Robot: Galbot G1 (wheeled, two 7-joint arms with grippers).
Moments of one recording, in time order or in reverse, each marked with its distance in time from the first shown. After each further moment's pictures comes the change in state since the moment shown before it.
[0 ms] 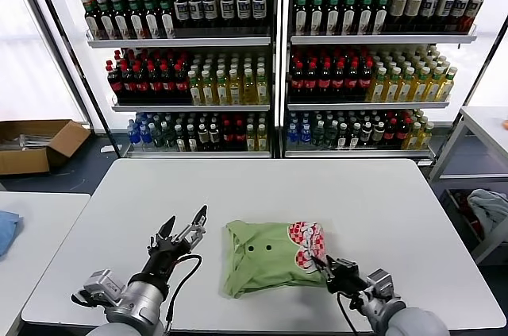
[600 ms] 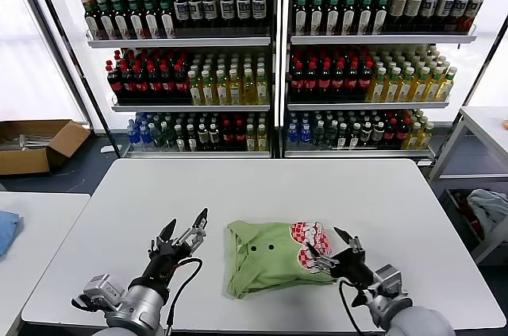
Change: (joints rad) left arm 0.027 -0.013 -0.004 -0.005 0.011 -0.008 0.021; right arm 0.006 0.044 -0.011 0.084 -0.047 0.059 0.091
